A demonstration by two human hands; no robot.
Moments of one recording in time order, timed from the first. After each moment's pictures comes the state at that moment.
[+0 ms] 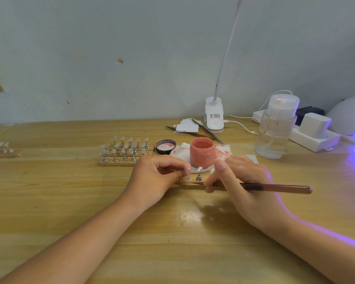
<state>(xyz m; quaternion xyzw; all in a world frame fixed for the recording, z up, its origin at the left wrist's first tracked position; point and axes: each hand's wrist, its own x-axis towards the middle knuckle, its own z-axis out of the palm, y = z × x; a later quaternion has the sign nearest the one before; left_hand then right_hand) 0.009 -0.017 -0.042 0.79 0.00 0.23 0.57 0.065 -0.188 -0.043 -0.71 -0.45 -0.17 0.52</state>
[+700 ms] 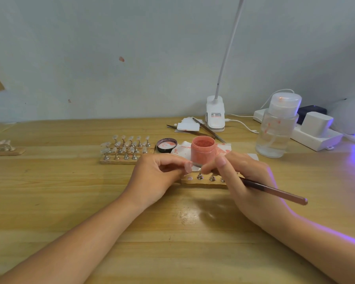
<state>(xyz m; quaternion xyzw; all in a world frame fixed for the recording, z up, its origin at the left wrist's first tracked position) 0.010 -0.018 -0.040 0.80 0.00 0.23 0.56 0.065 -0.186 -0.043 -0.71 -0.44 -0.18 0.52</state>
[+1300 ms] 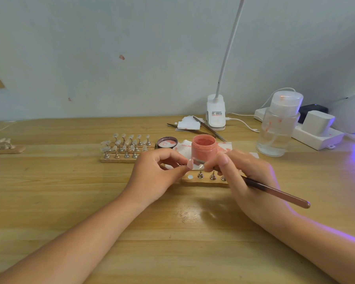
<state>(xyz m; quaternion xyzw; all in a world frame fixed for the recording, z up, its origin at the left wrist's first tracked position) 0.008 -0.021 -0.039 0.80 0.04 0.25 0.54 0.063 -0.187 -0.040 -0.72 -0.44 -0.17 0.51</state>
